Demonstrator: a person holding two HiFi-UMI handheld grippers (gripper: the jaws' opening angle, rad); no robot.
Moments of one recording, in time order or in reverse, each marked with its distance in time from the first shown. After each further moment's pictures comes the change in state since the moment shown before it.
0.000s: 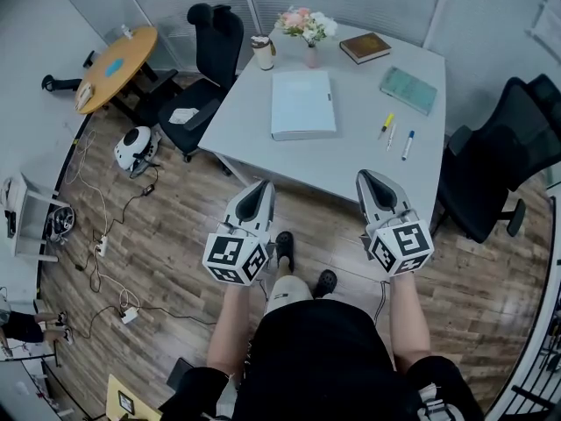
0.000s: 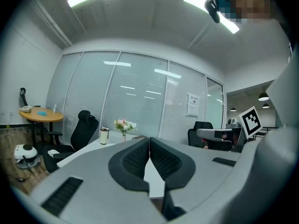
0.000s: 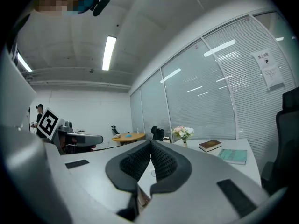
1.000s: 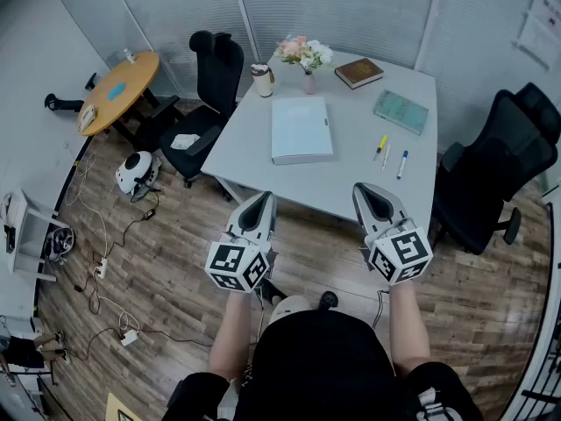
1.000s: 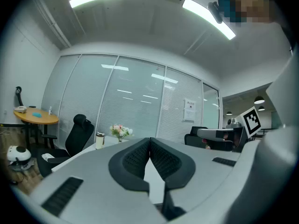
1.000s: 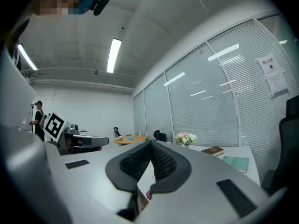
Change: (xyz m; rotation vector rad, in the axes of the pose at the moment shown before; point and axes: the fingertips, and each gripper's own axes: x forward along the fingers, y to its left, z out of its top) left arm -0.005 0.001 0.025 0.004 -0.055 -0.056; right arm -0.006 0.022 0.029 -0.037 -0.039 0.023
